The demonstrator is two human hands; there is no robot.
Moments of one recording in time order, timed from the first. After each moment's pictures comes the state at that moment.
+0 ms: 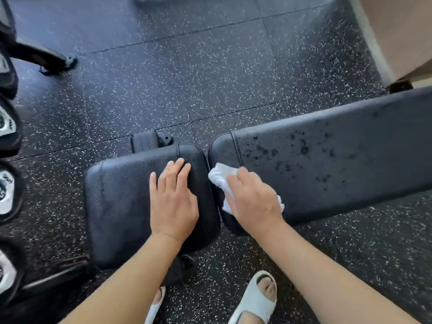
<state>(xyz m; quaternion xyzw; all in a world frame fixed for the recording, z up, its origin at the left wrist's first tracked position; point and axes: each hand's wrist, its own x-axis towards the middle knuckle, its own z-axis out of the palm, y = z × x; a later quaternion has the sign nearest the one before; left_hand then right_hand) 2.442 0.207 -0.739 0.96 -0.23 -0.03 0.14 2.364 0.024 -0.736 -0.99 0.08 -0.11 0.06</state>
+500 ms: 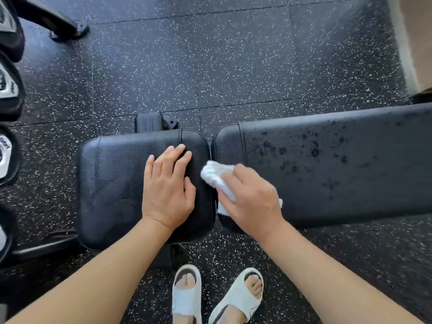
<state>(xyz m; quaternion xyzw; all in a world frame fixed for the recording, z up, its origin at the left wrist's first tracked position) 2.441 0.210 -0.754 0.96 -0.23 0.00 0.13 2.364 0.017 -0.746 -0.97 0.01 -0.14 0.19</state>
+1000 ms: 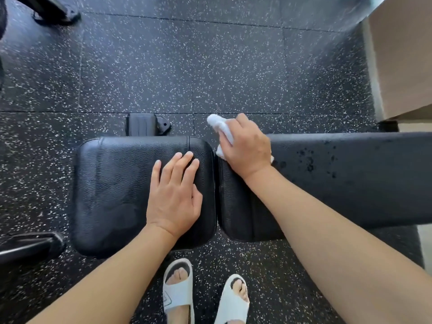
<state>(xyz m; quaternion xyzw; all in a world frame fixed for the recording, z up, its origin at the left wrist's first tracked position) 2.441 0.212 -0.756 0.96 -0.23 0.01 0.14 2.493 0.005 -0.745 -0.98 0.06 -0.14 0.11</state>
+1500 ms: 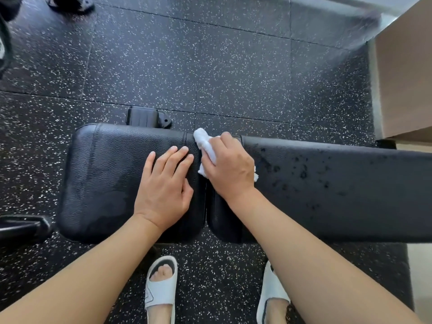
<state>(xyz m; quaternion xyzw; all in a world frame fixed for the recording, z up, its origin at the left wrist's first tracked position) 2.442 0.214 -0.759 0.96 -0.24 0.01 0.15 2.459 0.035 -0.748 -0.98 0.04 -0.11 0.14</state>
